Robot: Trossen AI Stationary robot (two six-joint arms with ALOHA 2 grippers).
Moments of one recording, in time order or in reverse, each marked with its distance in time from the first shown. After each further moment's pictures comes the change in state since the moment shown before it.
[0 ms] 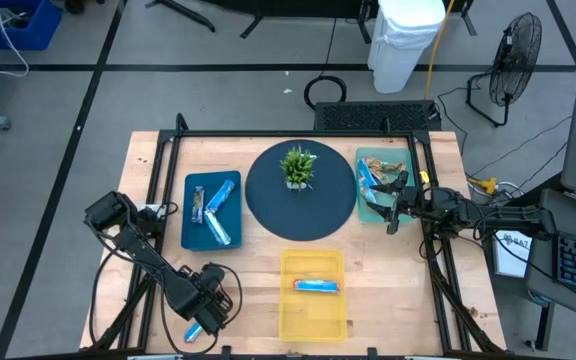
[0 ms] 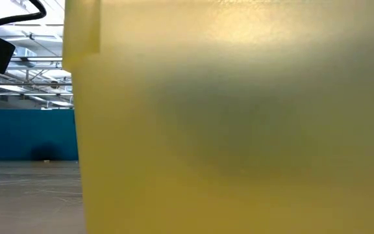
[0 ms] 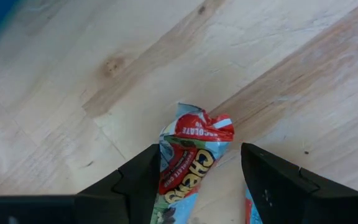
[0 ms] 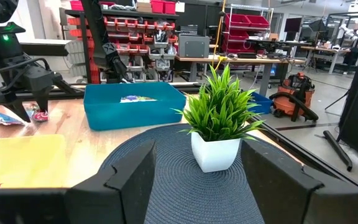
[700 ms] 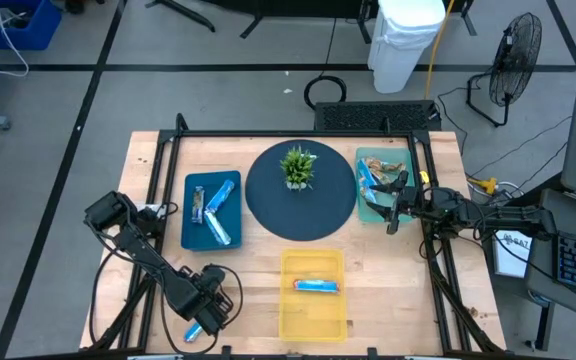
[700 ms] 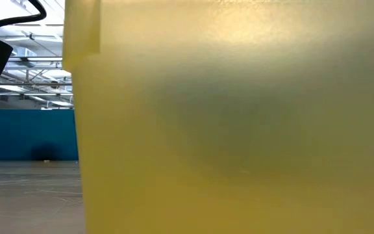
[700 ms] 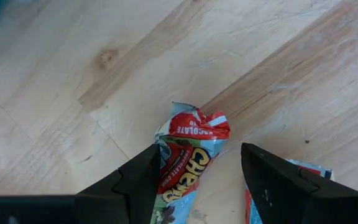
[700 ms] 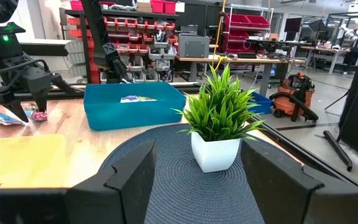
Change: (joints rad) left arm 0.000 0.000 0.000 0.007 0.027 0.027; right arm 0.000 0.000 0.000 0.000 0.000 0.000
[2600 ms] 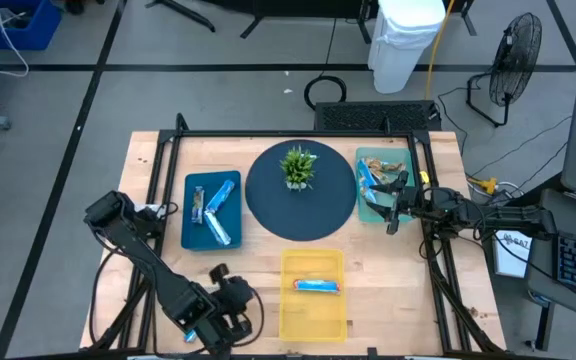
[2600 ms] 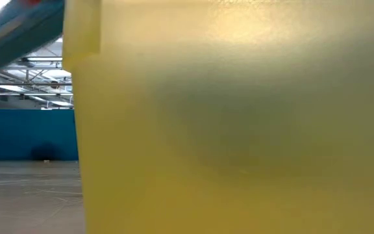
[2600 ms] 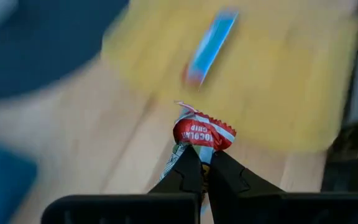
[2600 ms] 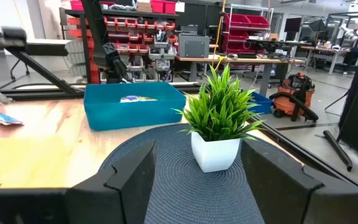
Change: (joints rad) left arm 0.016 -0.004 0.354 0.086 -0.560 0.574; right arm 0.000 0.000 0.000 0.000 0.000 0.000
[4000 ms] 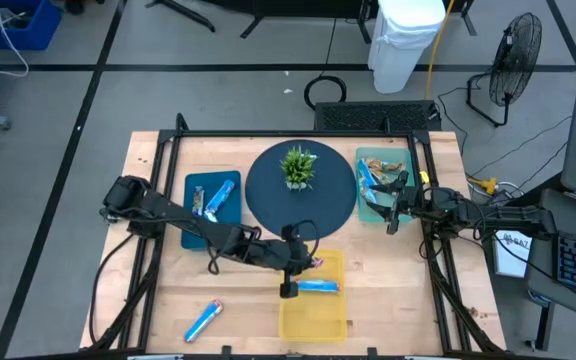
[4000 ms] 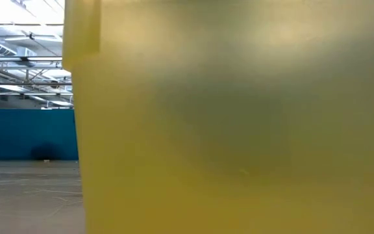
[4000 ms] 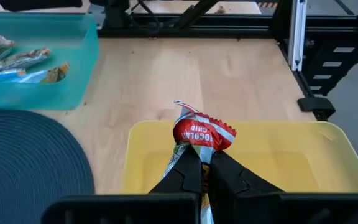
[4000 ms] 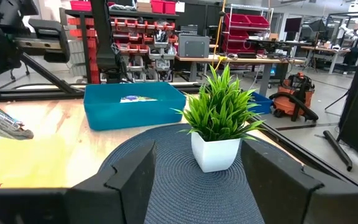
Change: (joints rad) left arm 0.454 0.009 -0.123 0.811 0.403 0.938; right arm 0.000 0.000 0.000 0.000 0.000 0.000
